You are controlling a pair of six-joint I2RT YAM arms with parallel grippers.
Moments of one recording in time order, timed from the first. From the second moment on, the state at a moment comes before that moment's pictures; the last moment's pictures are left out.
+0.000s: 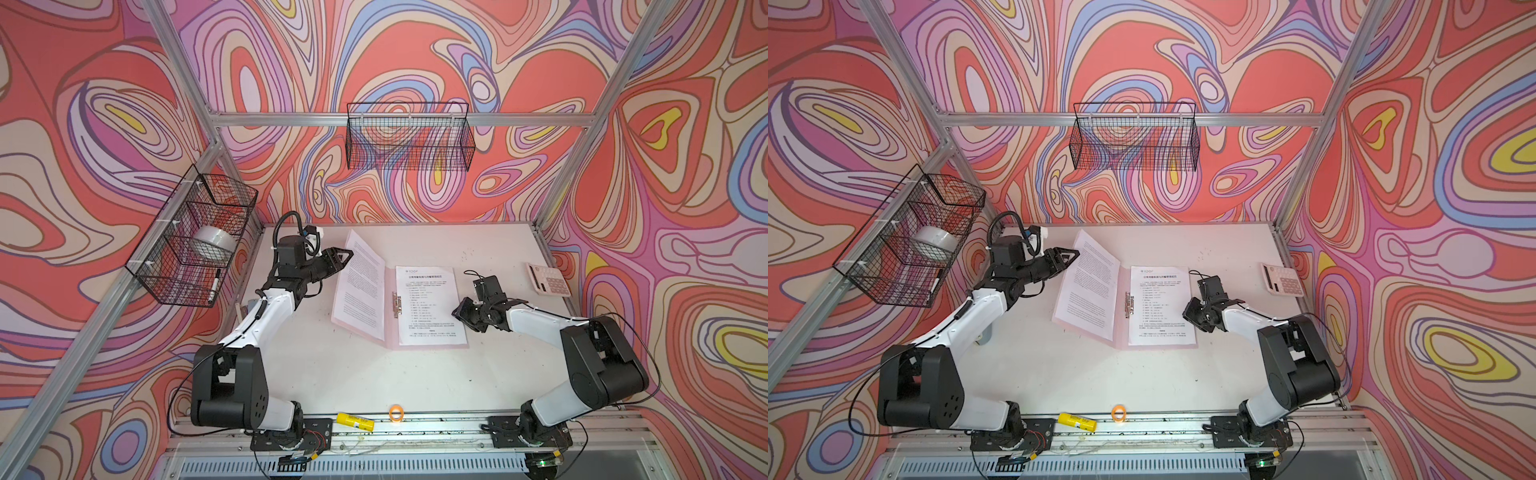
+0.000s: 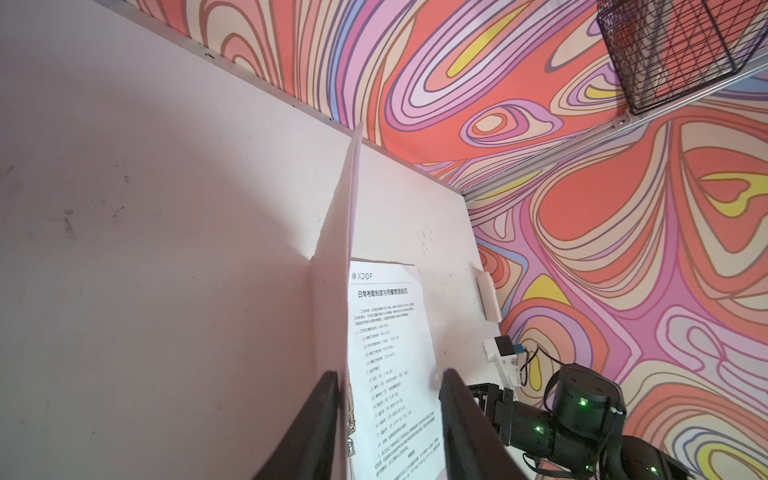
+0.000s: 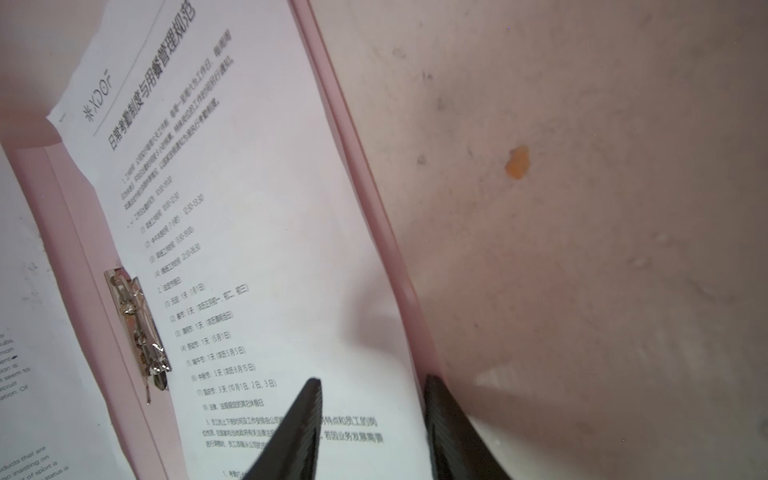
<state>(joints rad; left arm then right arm) -0.06 1.45 0.99 0.01 0.64 -0.68 0.28 1.56 0.72 -0.19 -0.21 0.82</state>
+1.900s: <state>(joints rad) -0.62 1.92 1.14 0.18 0.47 -0.66 0.26 1.32 0.75 -0.34 -0.17 0.75</state>
